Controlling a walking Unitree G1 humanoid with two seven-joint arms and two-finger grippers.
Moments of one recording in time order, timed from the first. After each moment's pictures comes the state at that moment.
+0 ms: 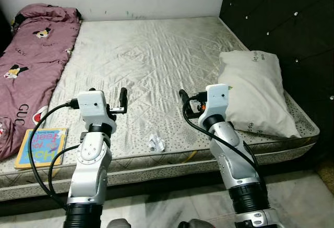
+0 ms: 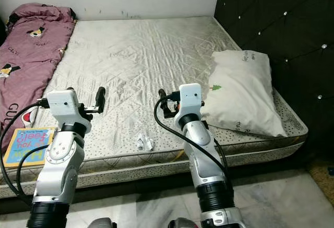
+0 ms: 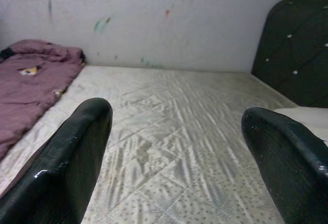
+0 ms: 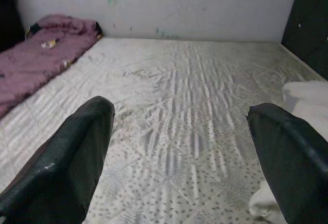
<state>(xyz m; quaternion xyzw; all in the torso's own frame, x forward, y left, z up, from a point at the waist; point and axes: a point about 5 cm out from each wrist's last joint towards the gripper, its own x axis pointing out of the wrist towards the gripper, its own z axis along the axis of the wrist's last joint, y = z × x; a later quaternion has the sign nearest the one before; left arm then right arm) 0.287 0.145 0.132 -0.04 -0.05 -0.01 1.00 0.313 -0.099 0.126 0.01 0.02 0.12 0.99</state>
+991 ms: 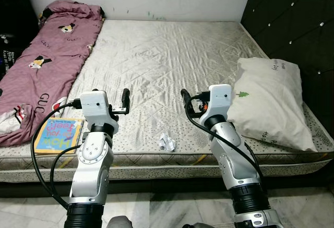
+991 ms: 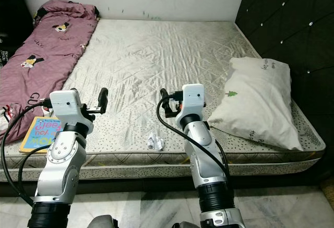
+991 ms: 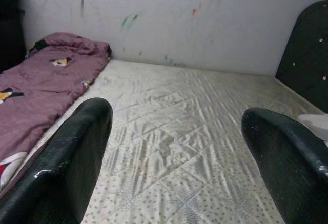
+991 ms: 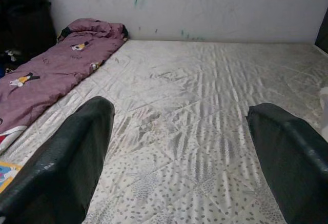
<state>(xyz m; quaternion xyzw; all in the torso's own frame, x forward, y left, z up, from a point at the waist) 0.286 0.145 0.129 -0.05 -0.03 0.00 1.00 0.313 -0.100 0.125 0.04 0.02 0.11 0.99</state>
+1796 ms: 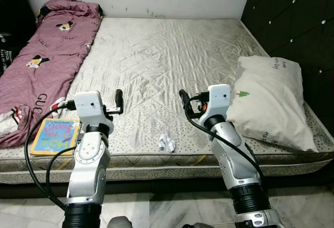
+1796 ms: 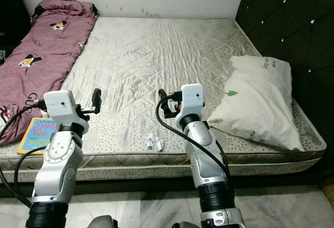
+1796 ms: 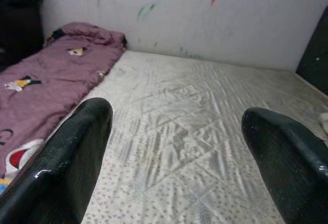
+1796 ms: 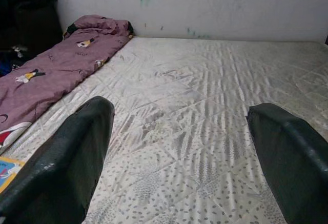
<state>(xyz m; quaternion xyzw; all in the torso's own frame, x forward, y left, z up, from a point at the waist) 0.285 0.155 0.124 -0.05 -0.02 0.03 1.00 0.313 -0.098 0.125 0.03 0.02 0.13 0.99</state>
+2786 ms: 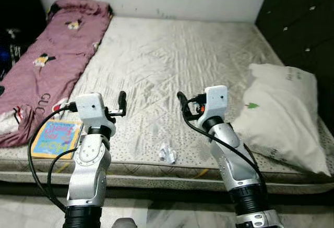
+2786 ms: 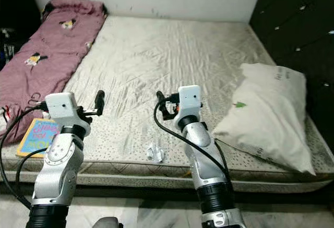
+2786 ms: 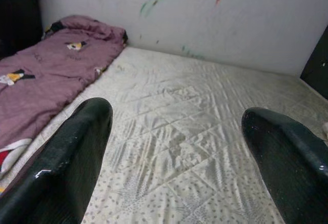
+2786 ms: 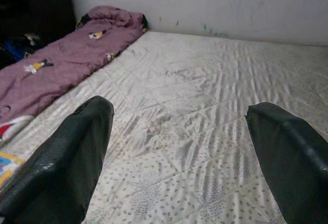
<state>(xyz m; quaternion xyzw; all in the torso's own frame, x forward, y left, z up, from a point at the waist) 0.283 0.151 0.124 -0.06 -0.02 0.01 1.00 0.311 -0.097 0.121 0.02 0.02 0.13 0.99</state>
